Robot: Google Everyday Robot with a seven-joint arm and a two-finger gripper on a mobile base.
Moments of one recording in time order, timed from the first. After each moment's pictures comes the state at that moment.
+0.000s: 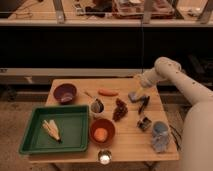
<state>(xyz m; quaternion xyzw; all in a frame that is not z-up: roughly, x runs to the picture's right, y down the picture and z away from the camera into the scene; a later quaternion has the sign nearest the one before) 0.199 -0.013 0.892 -0.20 -0.21 0.12 0.95</state>
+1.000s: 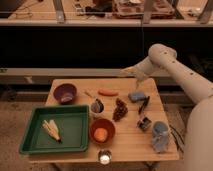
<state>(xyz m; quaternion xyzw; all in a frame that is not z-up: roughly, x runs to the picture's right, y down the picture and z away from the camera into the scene) 0.144 -0.048 0.824 -0.13 -0.30 -0.27 0.91</state>
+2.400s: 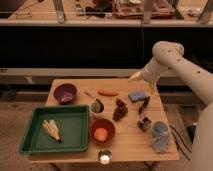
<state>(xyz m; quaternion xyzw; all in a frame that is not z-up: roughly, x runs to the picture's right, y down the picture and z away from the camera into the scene) 0.205 -0.017 0.794 -0.16 -0.26 -0.49 0.81</state>
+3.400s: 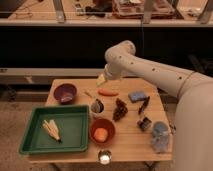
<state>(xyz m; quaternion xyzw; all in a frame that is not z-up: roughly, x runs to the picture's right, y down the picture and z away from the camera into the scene) 0.010 -0.052 0.807 -0.03 -0.19 -0.80 0.57</state>
